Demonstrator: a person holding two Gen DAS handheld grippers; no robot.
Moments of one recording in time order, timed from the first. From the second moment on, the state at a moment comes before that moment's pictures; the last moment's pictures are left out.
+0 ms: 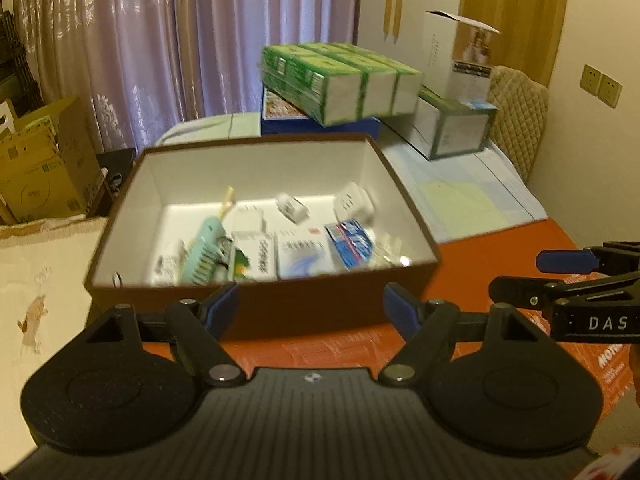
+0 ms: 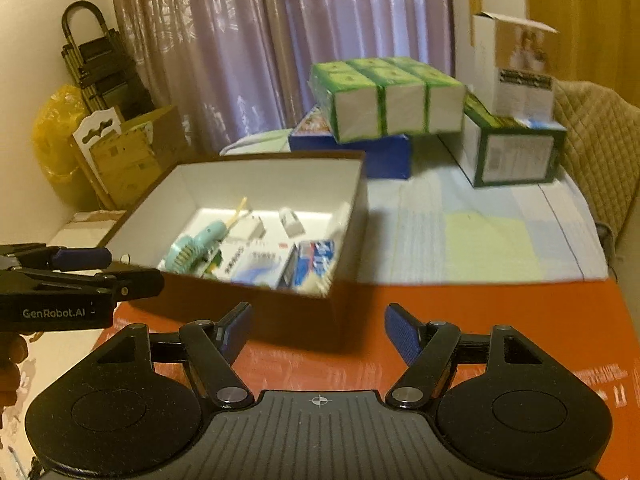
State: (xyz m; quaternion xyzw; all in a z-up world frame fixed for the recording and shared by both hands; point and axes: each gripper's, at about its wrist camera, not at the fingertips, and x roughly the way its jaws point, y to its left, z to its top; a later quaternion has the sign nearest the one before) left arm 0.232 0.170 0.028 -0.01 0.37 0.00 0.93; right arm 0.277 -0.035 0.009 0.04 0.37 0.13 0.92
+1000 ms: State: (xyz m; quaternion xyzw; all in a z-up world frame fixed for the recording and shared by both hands) left arm 0.099 0.045 0.003 -0.02 0.41 -0.04 0.91; right arm 0.108 -0.137 -0.005 0.07 0.42 0.07 0.90
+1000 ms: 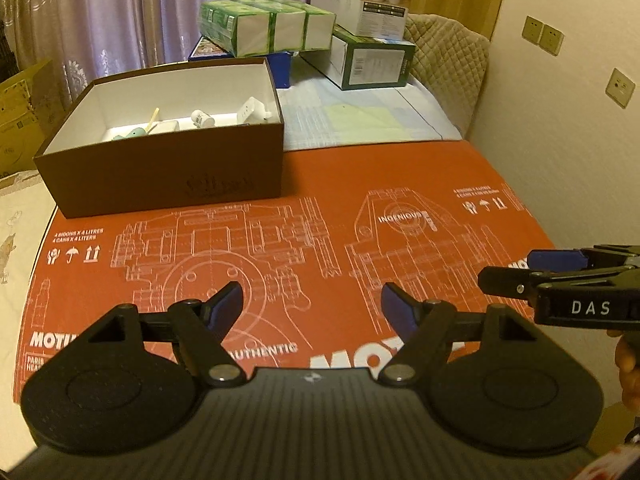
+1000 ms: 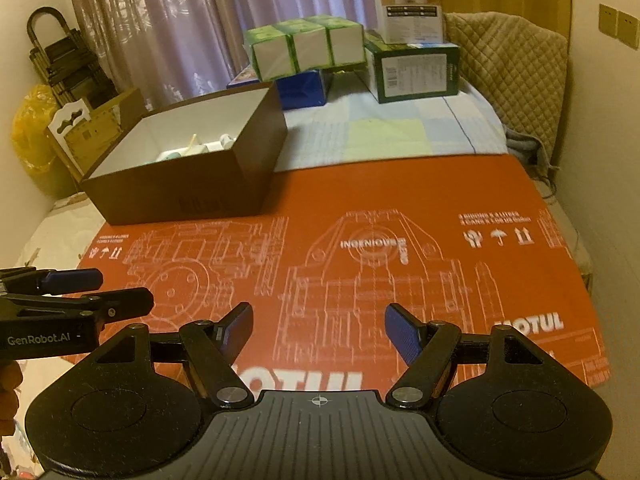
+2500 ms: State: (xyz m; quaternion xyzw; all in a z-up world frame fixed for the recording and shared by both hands) left arm 0.079 0.013 0.003 -0.01 0.42 -0.05 0.91; right arm 0.074 -0.154 -0.009 0.08 0.42 0.07 0.90
